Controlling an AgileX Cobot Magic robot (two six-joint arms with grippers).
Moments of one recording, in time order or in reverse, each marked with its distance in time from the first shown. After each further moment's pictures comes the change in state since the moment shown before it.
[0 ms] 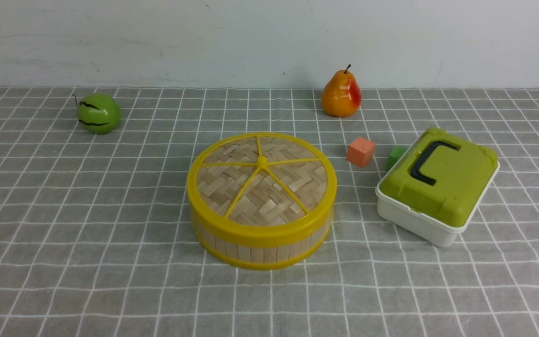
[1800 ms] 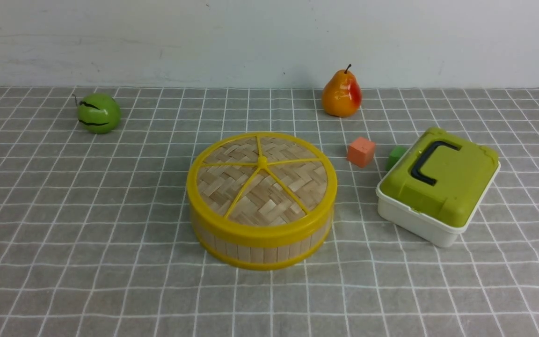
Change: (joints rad) right arm 0.000 0.000 0.000 0.000 0.000 0.000; left arm 0.000 0.638 -0.885 0.042 -0.299 -0.174
